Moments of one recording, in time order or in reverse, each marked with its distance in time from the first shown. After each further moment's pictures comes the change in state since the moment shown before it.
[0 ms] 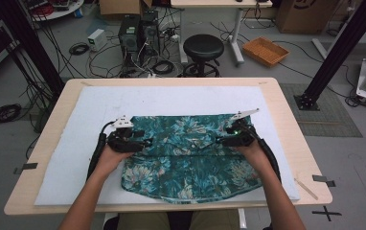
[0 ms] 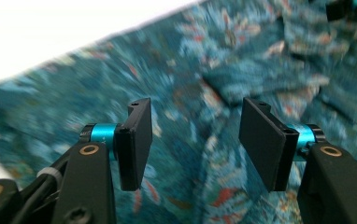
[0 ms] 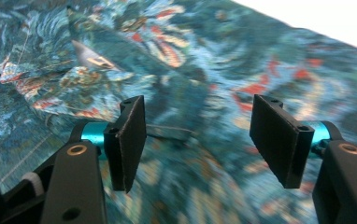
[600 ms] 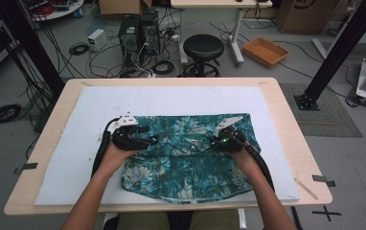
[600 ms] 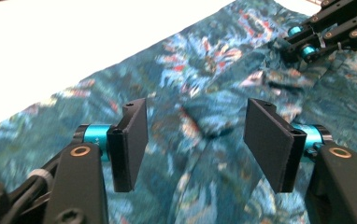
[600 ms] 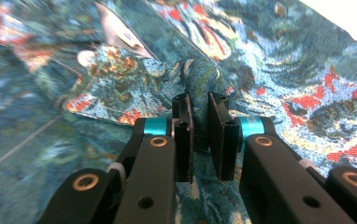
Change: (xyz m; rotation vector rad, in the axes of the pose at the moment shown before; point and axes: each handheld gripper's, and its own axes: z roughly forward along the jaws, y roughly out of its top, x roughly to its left) left arm -0.018 0.026 -0.001 -0.079 -0.012 0.052; right arm 0.033 -0.002 0.015 0.042 -0.050 -0.178
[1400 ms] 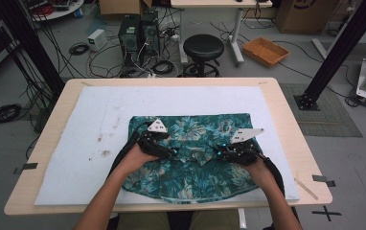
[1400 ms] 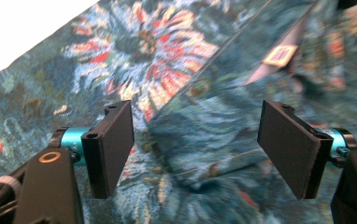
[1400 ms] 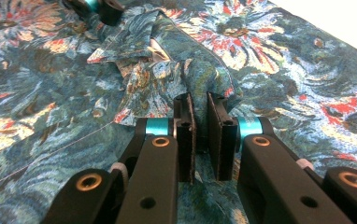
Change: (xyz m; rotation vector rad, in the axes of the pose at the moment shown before) left arm -0.035 0.001 0.061 0.209 -0.100 0.155; right arm 0.010 -0.036 -0.043 -0.205 0.184 -0.057
